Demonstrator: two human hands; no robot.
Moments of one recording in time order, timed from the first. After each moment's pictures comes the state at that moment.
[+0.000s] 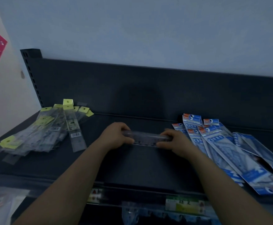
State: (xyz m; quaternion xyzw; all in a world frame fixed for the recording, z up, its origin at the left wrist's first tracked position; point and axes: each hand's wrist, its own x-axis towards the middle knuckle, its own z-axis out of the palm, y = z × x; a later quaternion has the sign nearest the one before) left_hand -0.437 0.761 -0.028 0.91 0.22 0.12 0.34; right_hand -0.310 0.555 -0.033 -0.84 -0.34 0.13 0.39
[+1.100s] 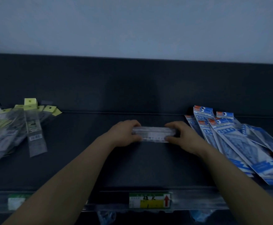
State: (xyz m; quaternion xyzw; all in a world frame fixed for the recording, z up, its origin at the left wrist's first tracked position) left_hand -0.353 0.682 -0.036 0.97 0.07 0.03 0.22; right_hand -0.246 0.455 -0.045 -0.87 -0.36 0.05 0.33
